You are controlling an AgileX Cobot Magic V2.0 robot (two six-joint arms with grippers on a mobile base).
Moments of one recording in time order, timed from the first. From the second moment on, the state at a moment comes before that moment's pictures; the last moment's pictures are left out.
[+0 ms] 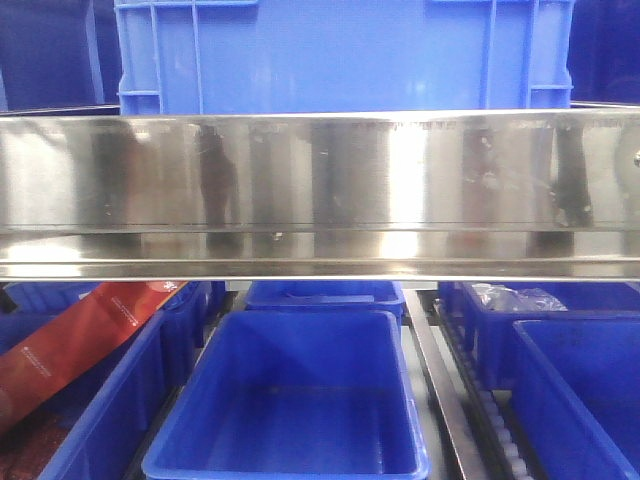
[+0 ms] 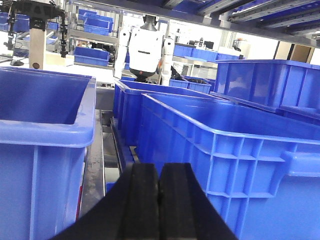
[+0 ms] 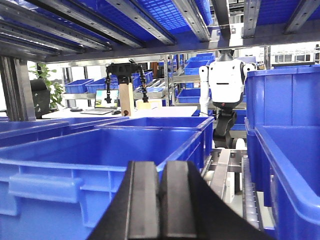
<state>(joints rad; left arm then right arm) -0.32 0.43 -0.50 -0.25 0.07 0.10 0.29 0.36 -0.53 0.13 0.07 -0.04</state>
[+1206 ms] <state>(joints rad) -0.32 0.43 -0.50 -0.25 0.07 0.10 0.02 0.00 0.00 0.08 0.05 -0.04</state>
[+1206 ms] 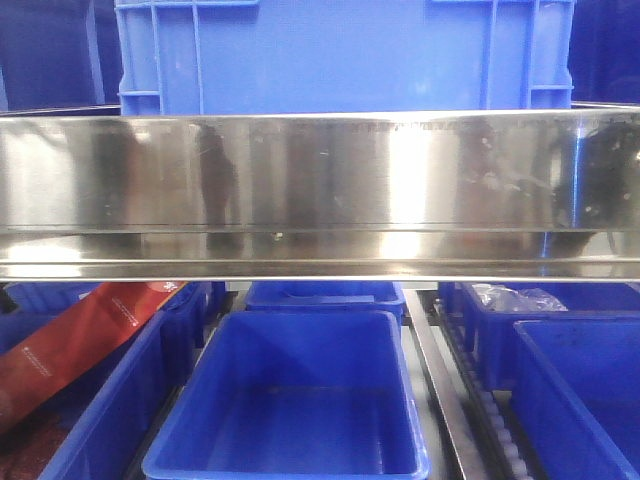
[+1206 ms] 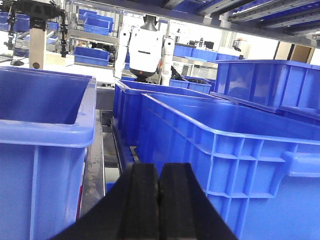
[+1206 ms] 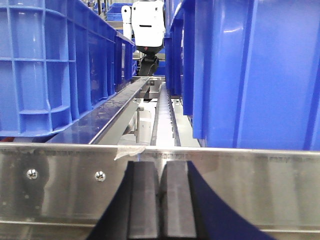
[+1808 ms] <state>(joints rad) -0.23 0.29 -0.34 0.03 0.06 0.05 0.02 0.00 0.00 0.08 0.05 -0.04</state>
